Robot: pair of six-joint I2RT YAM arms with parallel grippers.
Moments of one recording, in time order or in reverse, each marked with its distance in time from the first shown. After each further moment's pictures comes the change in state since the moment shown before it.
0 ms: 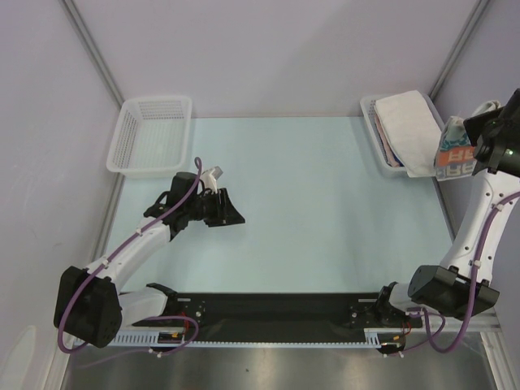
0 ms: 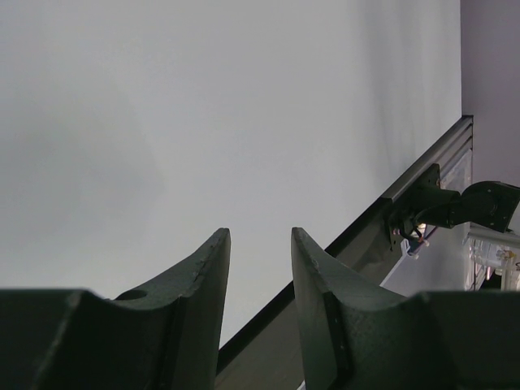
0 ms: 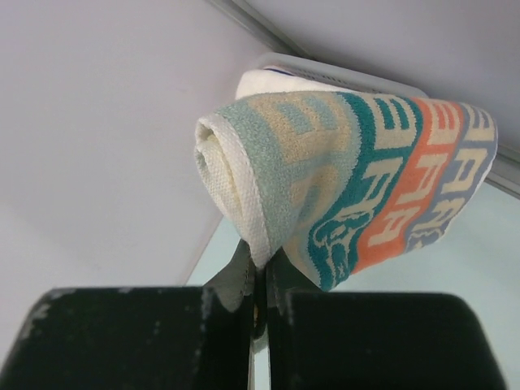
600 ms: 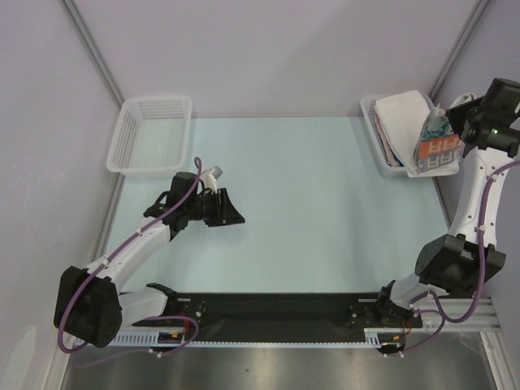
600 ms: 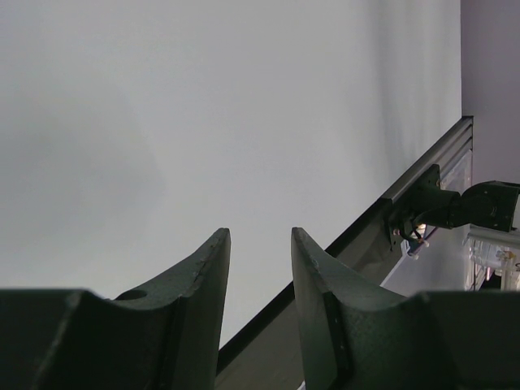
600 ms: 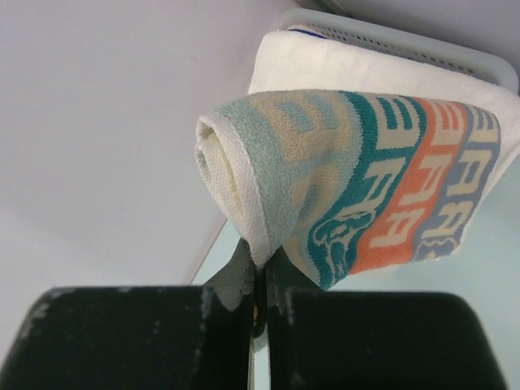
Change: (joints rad) left arm 0.002 0.000 0.000 0.000 0.000 0.000; right arm 0.071 0.153 0.037 0.090 -0.057 0.063
